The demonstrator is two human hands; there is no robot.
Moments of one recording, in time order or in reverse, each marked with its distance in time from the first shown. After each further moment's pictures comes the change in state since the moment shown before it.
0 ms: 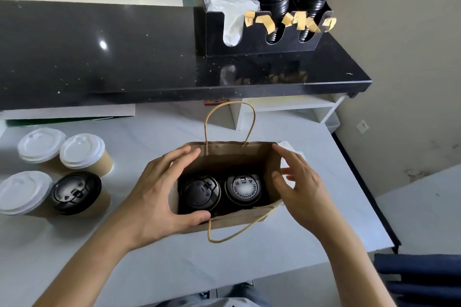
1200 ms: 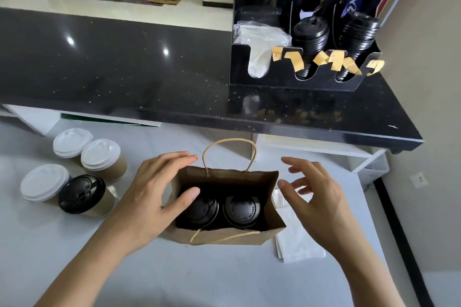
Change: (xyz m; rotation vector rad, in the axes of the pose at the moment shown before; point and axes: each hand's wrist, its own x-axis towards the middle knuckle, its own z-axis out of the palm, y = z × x) left_hand 0.047 0.038 0.001 0.115 0.322 -0.158; right_hand 0.094 0.008 -0.058 0.050 -0.074 -0.244
